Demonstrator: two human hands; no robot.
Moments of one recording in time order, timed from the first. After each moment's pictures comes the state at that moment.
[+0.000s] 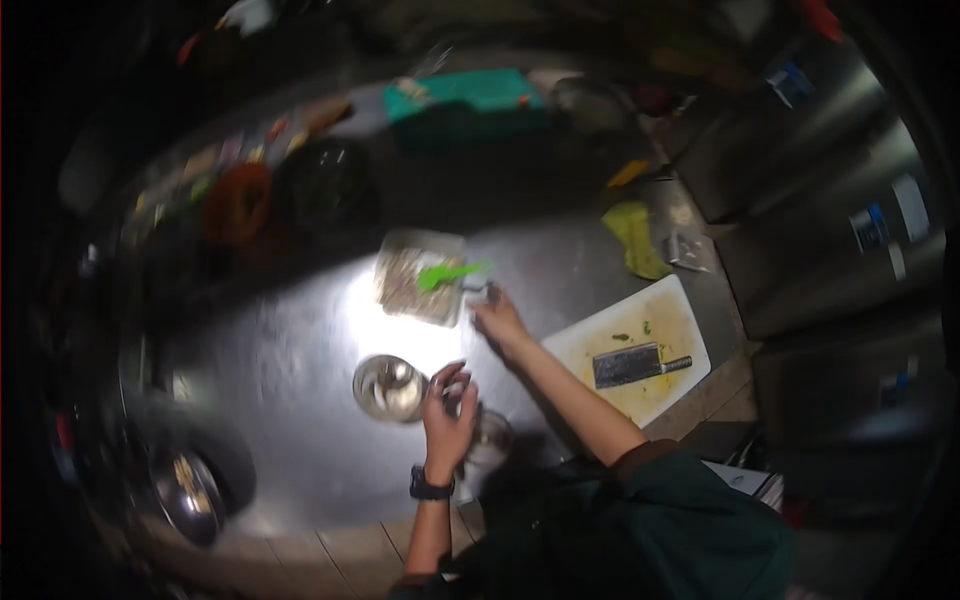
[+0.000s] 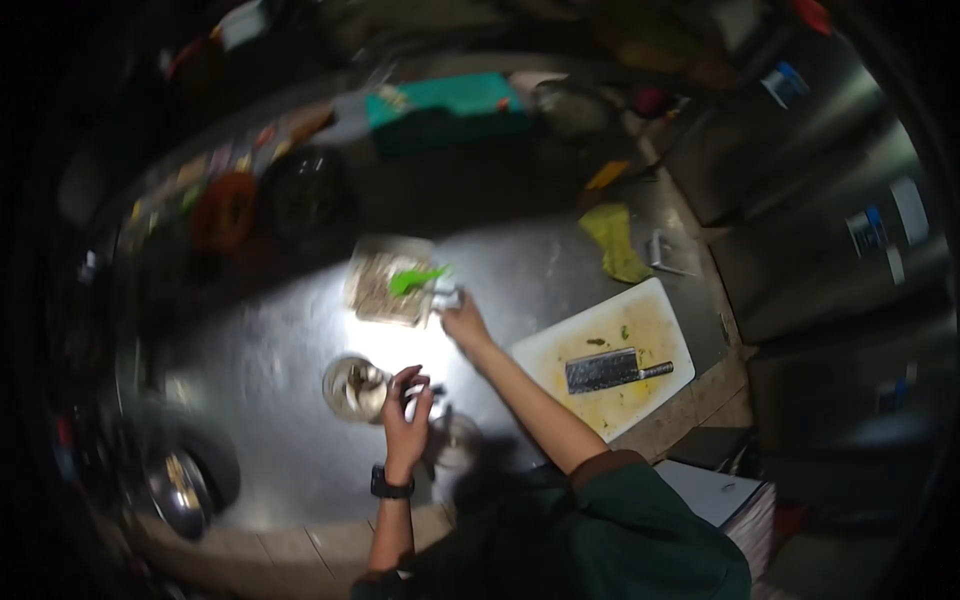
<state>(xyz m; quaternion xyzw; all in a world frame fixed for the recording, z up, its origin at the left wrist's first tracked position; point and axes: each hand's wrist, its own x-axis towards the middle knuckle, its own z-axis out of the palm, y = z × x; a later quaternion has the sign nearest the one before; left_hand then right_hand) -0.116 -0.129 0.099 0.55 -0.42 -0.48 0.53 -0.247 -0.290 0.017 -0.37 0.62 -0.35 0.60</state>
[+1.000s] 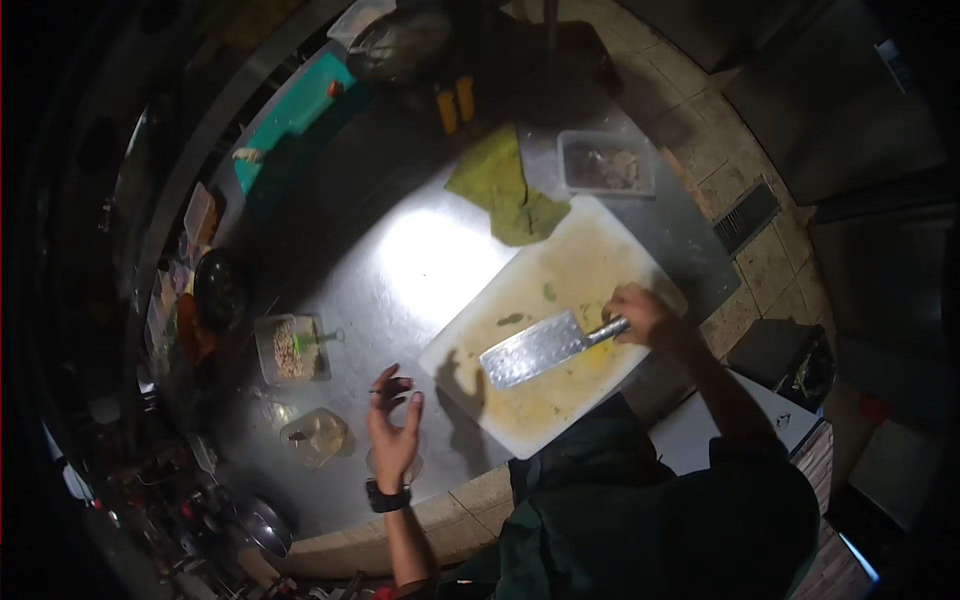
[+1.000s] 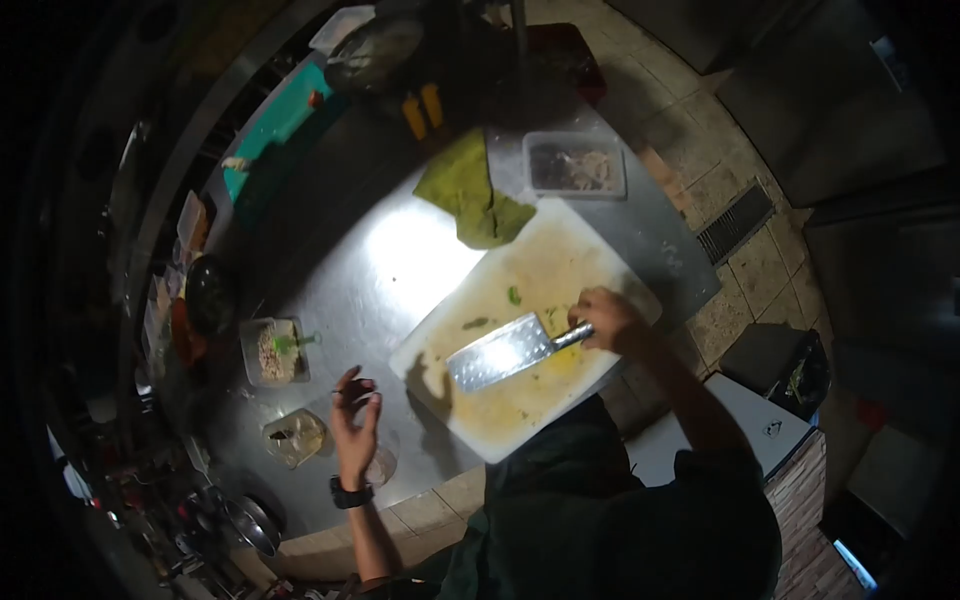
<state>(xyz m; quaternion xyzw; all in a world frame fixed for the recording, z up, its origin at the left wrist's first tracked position) -0.331 -0.208 0.148 0.64 -0.53 -0.46 0.32 -0.772 -0.209 0.045 -0.80 0.49 -0.05 0.33</state>
